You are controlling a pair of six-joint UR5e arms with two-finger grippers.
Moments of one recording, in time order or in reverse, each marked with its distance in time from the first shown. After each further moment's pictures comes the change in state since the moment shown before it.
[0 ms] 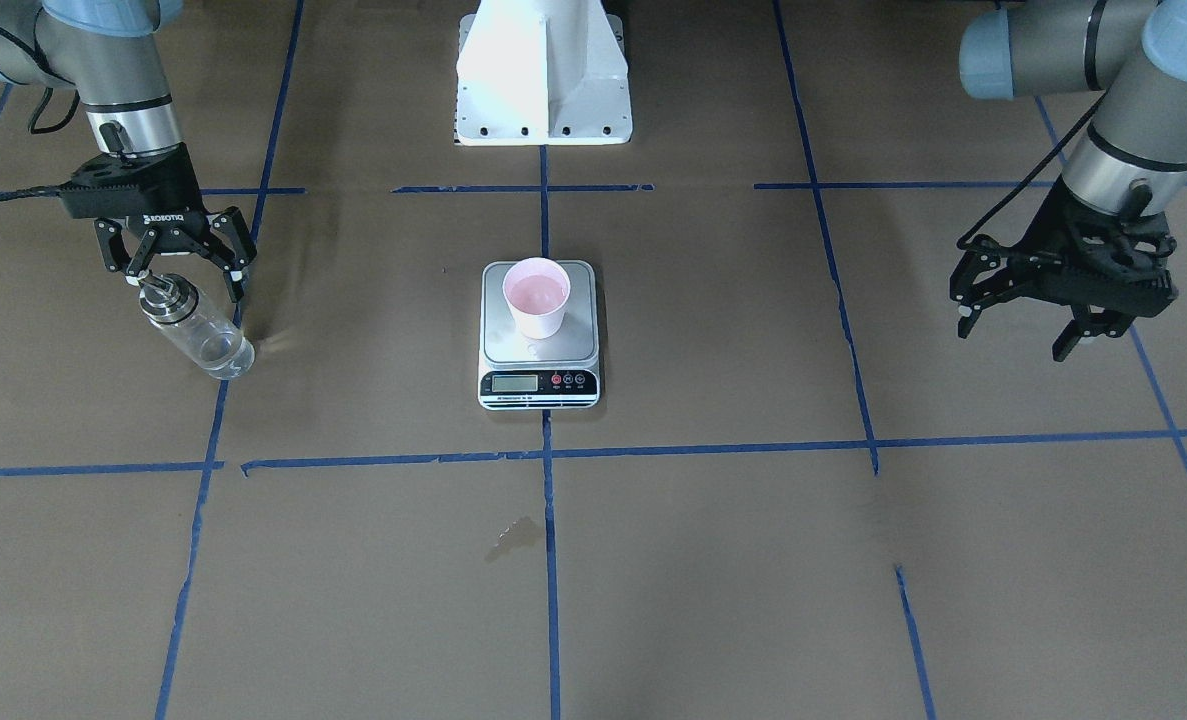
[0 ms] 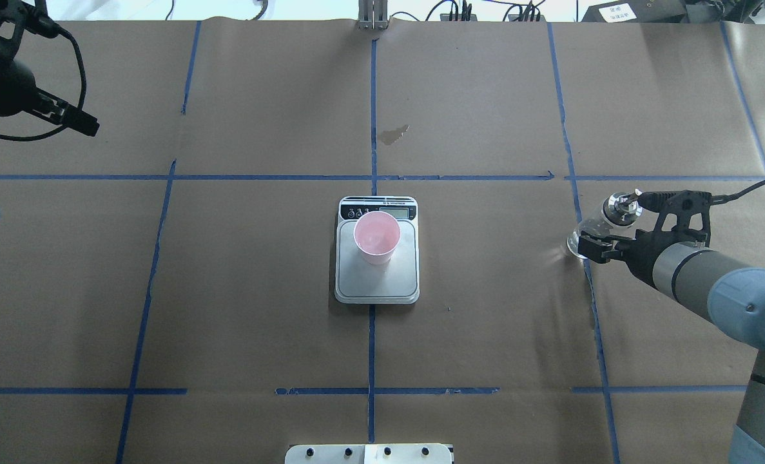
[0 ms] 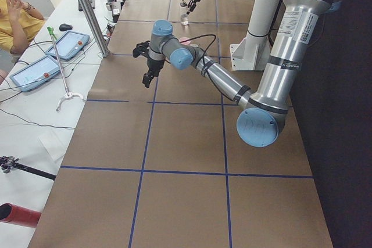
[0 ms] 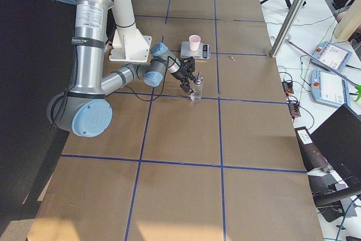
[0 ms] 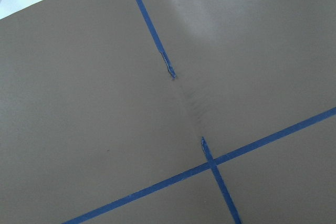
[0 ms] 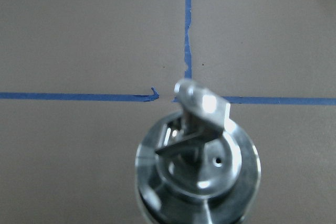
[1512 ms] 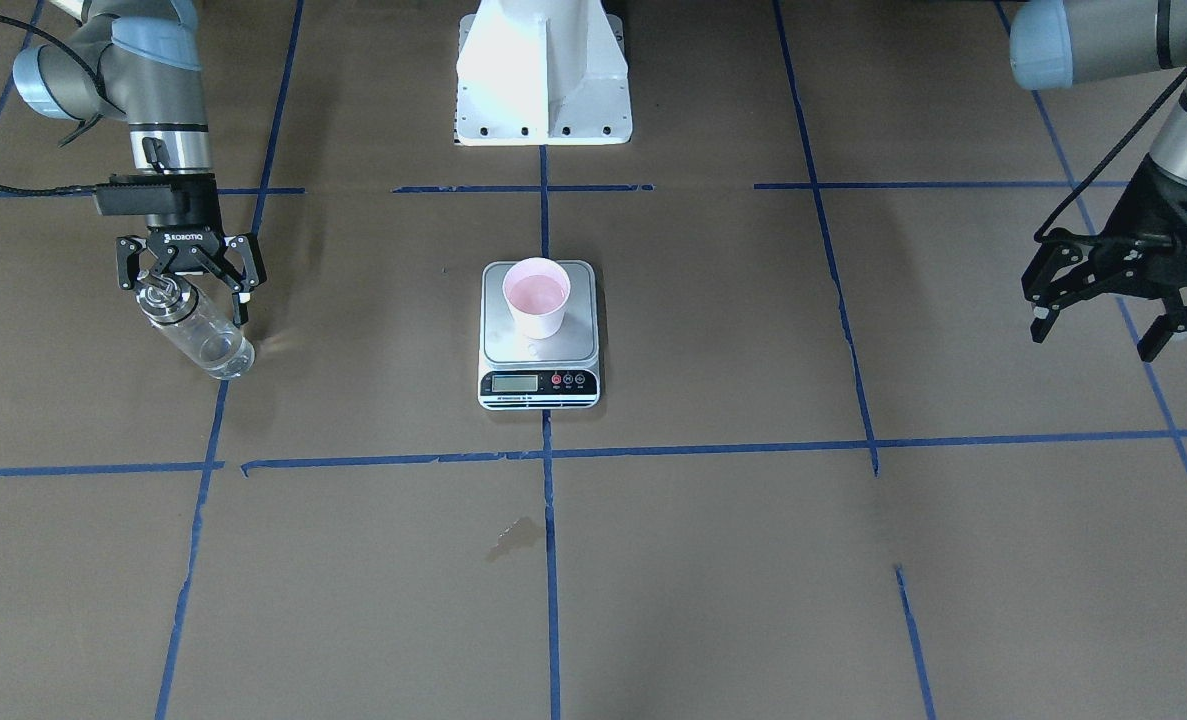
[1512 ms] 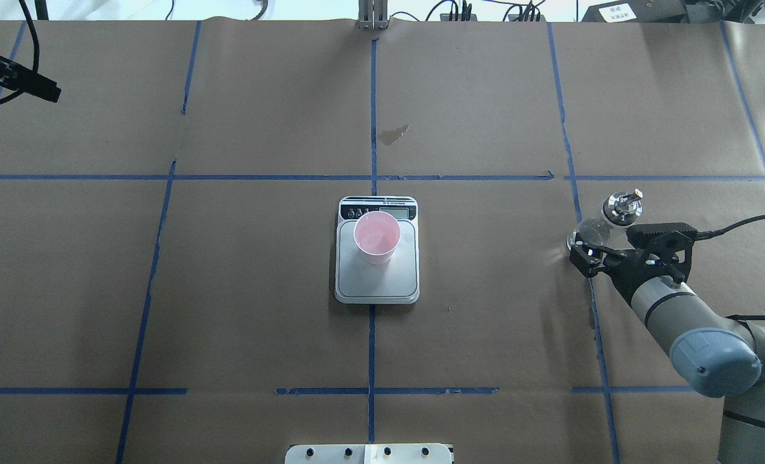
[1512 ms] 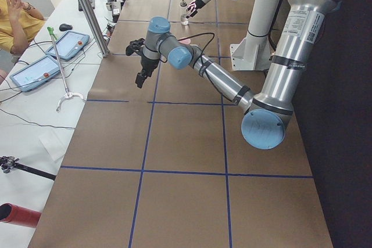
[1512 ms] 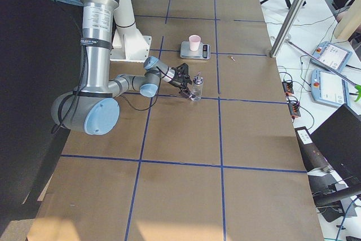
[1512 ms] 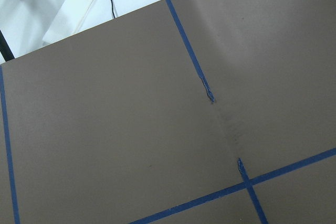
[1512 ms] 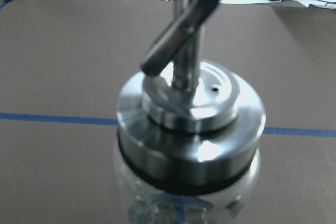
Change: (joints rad) left arm -0.091 0.003 -0.018 0.007 0.005 0.006; right arm -0.143 0.012 -0.155 0.163 -0.365 0.038
